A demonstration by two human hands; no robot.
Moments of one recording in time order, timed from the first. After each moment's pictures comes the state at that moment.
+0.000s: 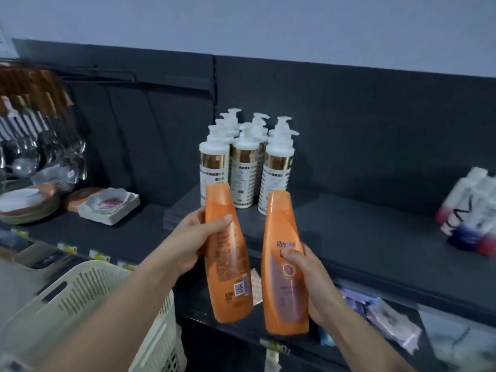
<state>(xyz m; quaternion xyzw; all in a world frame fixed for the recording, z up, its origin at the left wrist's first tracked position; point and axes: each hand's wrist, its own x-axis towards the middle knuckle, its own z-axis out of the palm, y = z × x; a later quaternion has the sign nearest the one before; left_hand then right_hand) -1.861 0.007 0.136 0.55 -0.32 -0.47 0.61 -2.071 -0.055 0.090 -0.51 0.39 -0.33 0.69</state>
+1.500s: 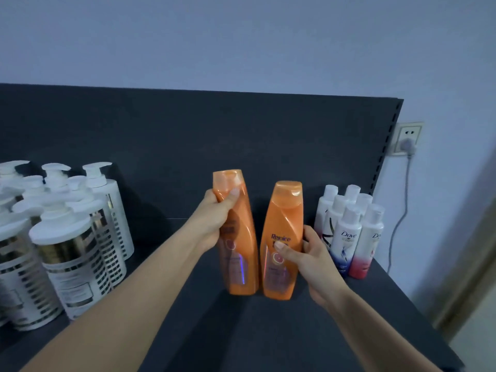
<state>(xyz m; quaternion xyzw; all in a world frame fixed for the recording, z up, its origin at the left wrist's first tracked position) -2.100 -0.333 0.196 0.52 -0.42 -0.52 0.54 -2.292 -0.303 0.129 -0.51 0.45 -0.52 0.52</state>
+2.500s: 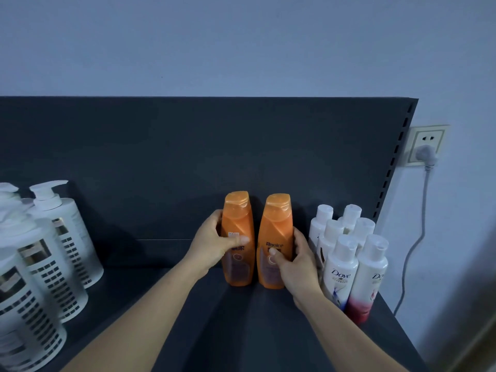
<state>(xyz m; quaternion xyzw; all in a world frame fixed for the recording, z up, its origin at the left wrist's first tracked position) -2.142 -0.413 0.149 0.59 -0.56 -0.35 0.47 -2.322 -0.418 0.097 -0.54 0.54 -0.51 0.40</state>
